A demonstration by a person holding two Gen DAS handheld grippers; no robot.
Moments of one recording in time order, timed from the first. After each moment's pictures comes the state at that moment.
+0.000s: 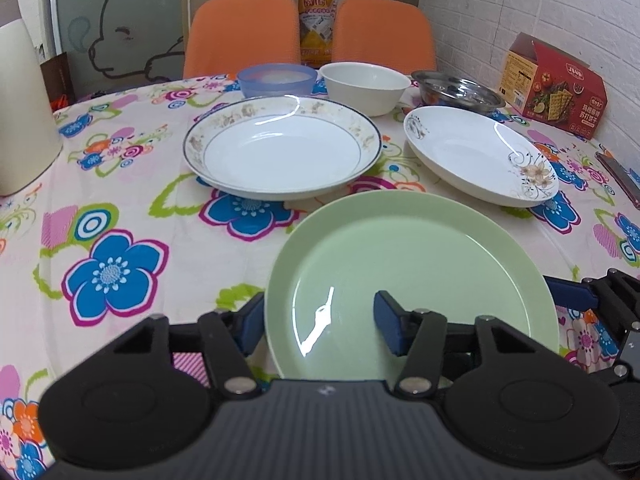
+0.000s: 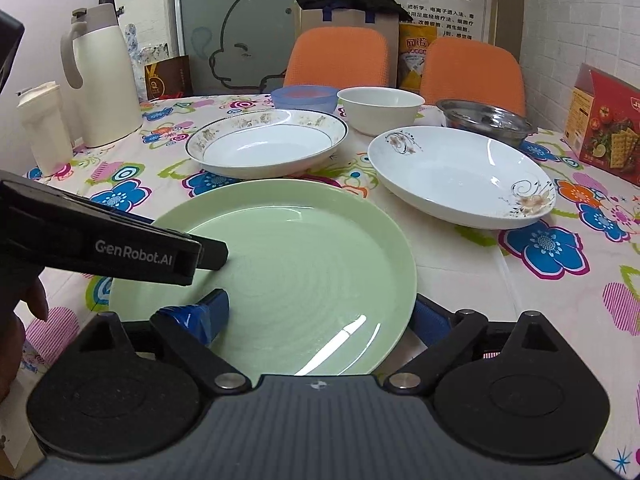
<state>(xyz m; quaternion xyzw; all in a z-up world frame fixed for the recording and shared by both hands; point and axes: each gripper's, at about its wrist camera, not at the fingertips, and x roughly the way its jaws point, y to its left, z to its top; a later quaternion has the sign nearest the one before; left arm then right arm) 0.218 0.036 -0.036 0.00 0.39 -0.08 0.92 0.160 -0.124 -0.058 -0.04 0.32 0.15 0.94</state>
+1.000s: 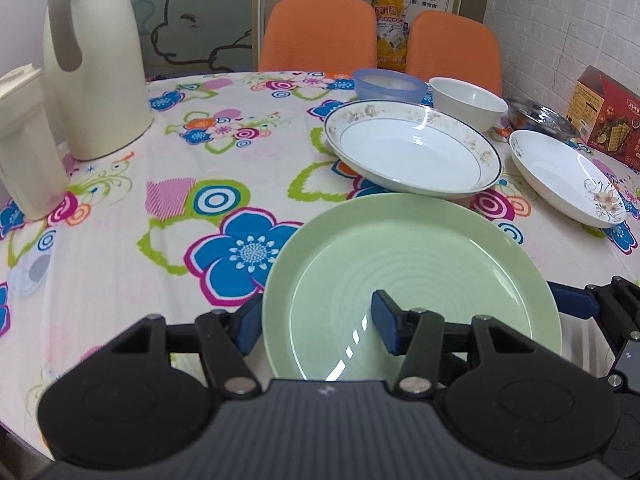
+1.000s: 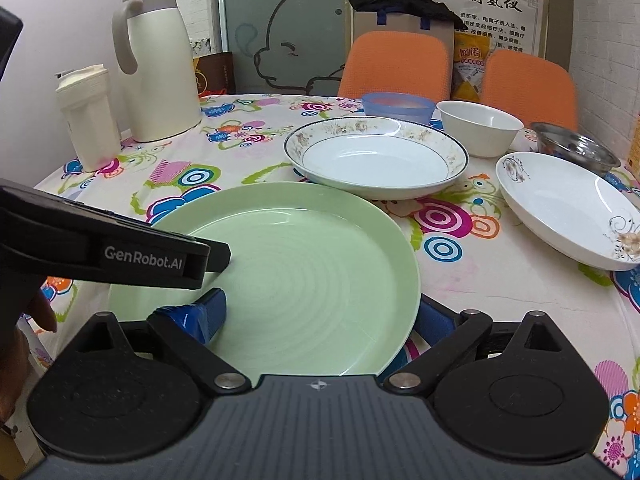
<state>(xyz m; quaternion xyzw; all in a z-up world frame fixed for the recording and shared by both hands) 0.206 0.118 -0.038 -0.02 0.38 -0.01 0.92 0.170 -0.043 -0.062 -0.04 0.31 0.21 0.93</state>
